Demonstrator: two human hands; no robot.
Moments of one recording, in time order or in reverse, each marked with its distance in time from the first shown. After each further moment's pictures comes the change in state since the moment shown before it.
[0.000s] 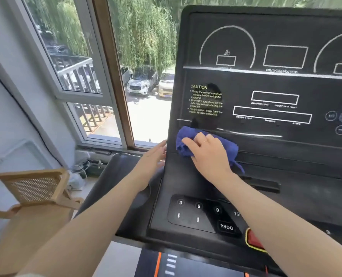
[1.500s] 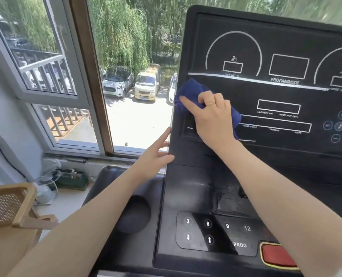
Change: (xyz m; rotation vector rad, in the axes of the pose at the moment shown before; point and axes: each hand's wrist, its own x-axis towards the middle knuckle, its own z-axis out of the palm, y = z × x) left_hand 0.047 0.012 -0.025 0.281 -0.276 0.253; right_hand 0.092 0.035 0.015 -0.255 0.184 0.022
